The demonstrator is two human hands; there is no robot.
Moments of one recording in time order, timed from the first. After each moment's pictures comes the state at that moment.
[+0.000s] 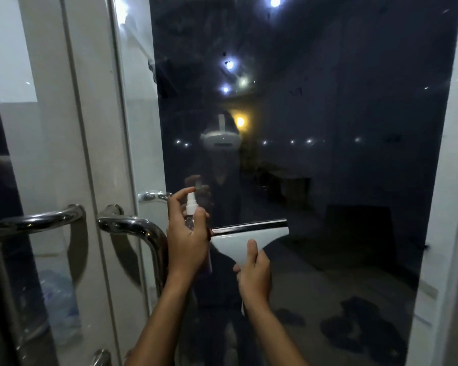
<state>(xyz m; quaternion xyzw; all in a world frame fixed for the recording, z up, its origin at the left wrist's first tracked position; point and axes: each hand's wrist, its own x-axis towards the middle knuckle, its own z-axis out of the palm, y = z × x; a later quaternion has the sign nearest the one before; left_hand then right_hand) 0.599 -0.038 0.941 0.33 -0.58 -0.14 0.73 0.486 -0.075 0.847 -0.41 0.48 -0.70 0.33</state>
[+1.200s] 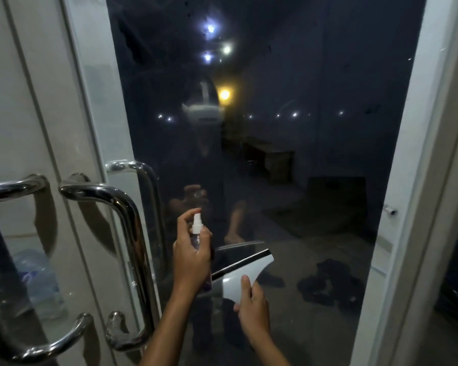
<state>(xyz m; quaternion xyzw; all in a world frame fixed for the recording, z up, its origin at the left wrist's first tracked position) 0.552 -0.012 0.846 0.40 -0.62 -0.17 0.65 0.435 -0.007 0.720 -0.41 0.62 -0.56 0.36</state>
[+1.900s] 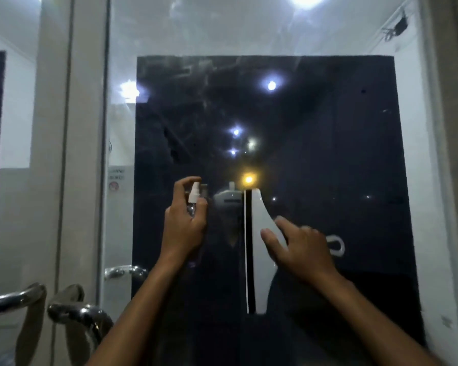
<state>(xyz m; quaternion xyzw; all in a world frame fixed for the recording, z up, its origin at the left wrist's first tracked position) 0.533 -0.064 1.094 0.30 -0.64 0.02 0.71 0.299 -0.068 1.057 -0.71 0.45 -0.49 -0.23</state>
